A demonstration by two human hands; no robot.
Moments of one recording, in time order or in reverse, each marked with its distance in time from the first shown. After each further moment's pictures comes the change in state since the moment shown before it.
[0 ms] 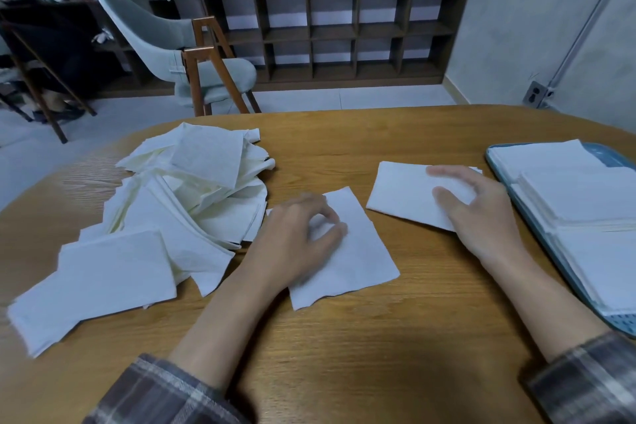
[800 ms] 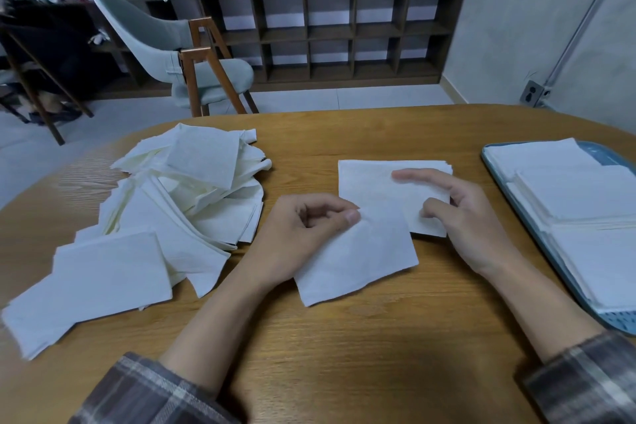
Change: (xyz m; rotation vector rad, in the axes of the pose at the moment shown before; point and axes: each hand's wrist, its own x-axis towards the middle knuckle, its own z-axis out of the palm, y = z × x) left_hand -0.005 0.025 -0.010 -0.736 -0.102 -0.100; right_hand -0.014 -0.030 0.001 0.192 -0.304 -0.067
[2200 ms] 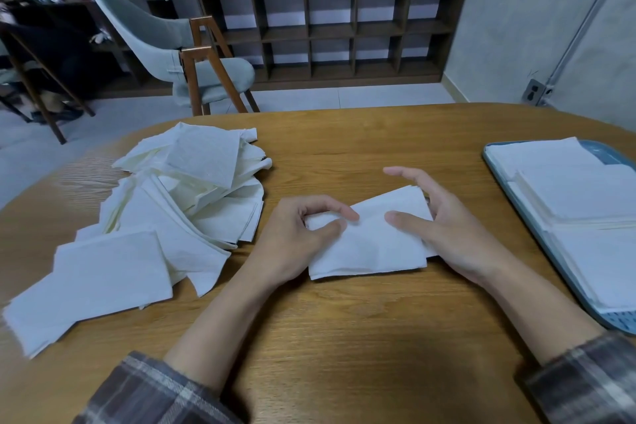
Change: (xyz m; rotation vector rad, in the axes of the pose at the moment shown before) left_hand 0.001 -0.007 0.000 0.155 0.021 -0.024; right_hand -0.004 -0.002 0.011 0.179 -0.165 0.186
